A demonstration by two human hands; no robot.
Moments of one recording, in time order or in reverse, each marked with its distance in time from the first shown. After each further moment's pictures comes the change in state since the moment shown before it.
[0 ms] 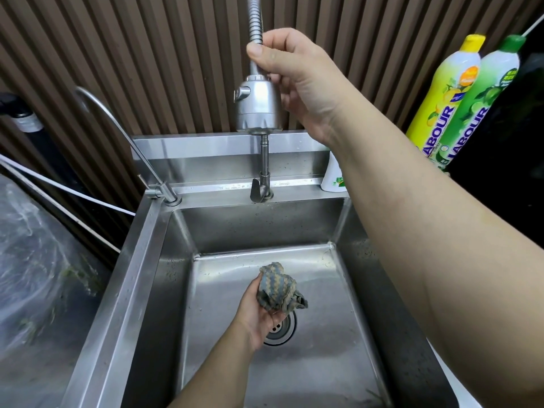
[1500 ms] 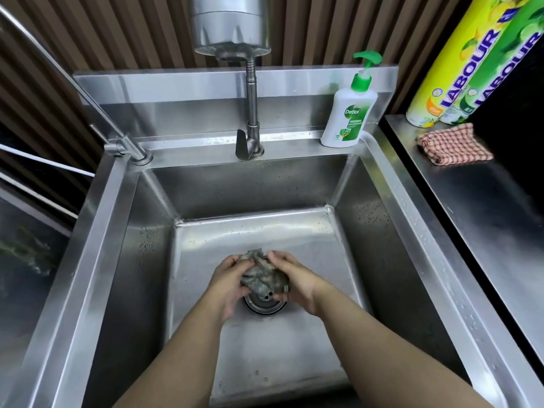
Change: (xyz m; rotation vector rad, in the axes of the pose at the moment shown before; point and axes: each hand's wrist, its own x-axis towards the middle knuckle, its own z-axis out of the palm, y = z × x) left_hand 0.049 -0.005 -0.040 0.251 0.153 0.102; right_hand -0.209 0.291 -0.008 0.155 -0.001 1.076
